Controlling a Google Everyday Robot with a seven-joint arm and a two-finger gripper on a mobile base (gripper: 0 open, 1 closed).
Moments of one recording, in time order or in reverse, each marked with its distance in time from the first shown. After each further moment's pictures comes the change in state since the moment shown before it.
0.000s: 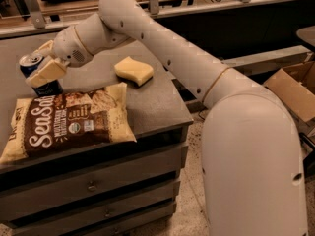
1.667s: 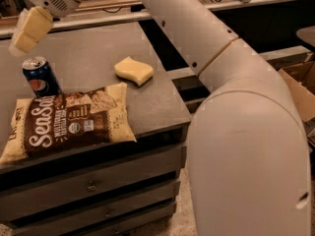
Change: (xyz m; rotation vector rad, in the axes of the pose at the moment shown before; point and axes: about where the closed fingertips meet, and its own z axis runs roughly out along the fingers) arm -0.104 -0.019 -0.048 0.131 0.117 -0.127
